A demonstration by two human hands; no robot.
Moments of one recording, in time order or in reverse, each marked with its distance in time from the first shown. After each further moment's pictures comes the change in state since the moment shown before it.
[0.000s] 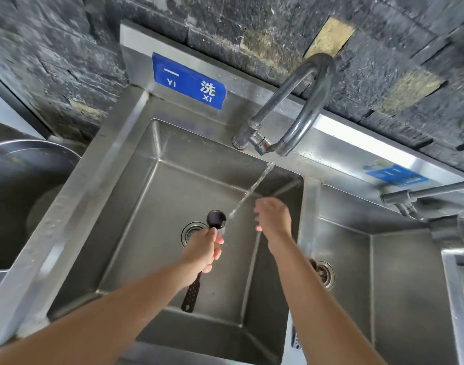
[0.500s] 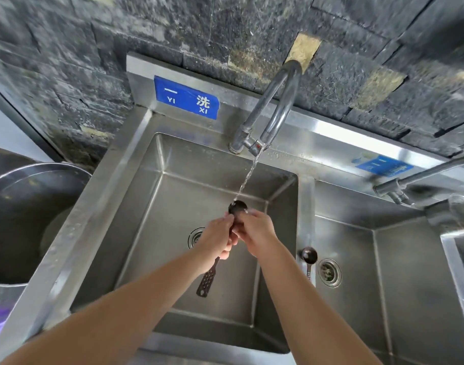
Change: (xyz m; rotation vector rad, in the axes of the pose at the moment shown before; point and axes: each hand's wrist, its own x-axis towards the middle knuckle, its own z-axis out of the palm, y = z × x) left_hand -0.046 0.024 0.017 -0.049 -0.126 0.126; right_hand -0.058 0.014 0.016 0.538 -0.298 0.163
